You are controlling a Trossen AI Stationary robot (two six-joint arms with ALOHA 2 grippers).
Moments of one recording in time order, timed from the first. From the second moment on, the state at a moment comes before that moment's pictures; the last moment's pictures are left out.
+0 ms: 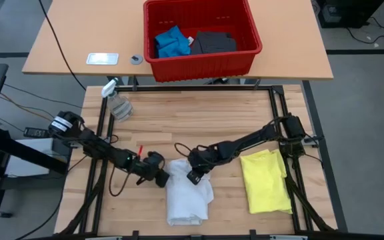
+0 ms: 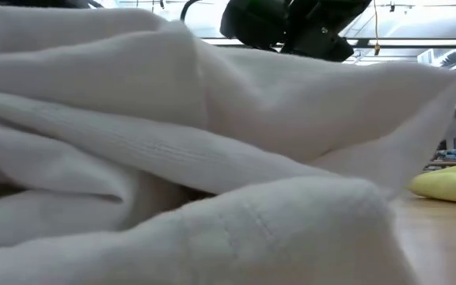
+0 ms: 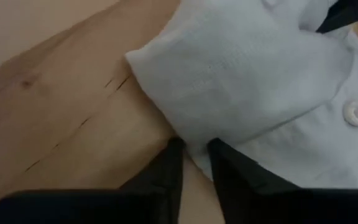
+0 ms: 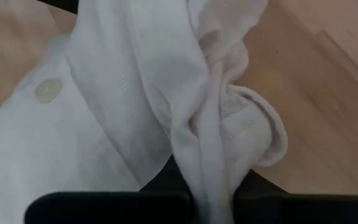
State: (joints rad) left arm -0.43 1.56 0.50 0.22 -0.24 -1.31; right arm 0.18 1.99 1.24 -0.24 -0.12 0.93
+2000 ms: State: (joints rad) left arm -0.59 1.55 0.50 0.23 -0.44 -1.50; right arm 0.31 1.80 1.08 -0.26 -0.02 1.43
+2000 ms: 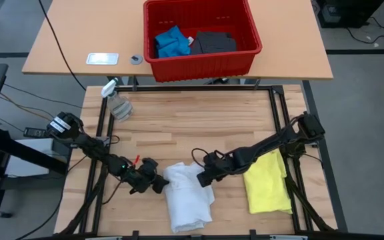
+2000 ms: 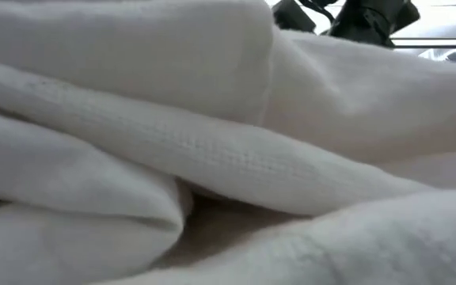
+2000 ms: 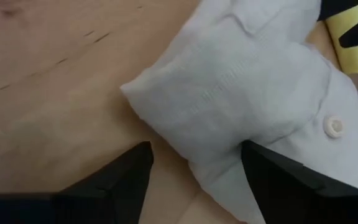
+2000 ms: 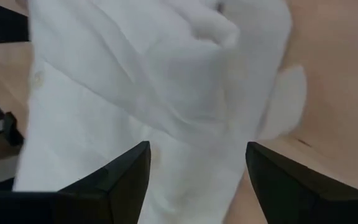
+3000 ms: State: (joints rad) left arm -0.51 1.55 0.50 0.25 -0.37 -1.37; right arm 0.31 1.80 0.89 0.03 -0.06 1.42
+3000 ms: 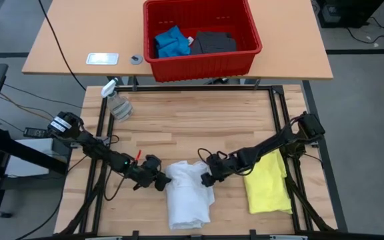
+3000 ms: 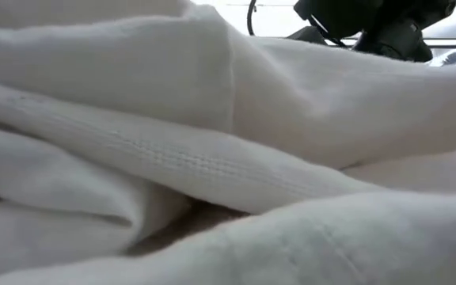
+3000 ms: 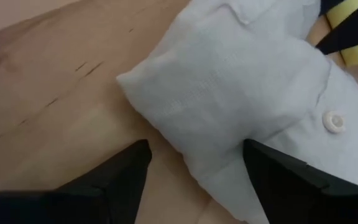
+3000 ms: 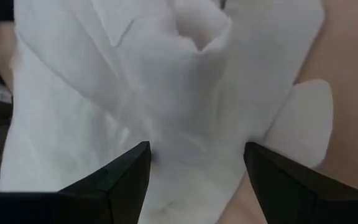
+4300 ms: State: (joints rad) left arm -0.52 1.66 0.78 0.36 -0.14 -0.98; right arm 0.23 1.91 1.12 -0.20 -0.08 0.97
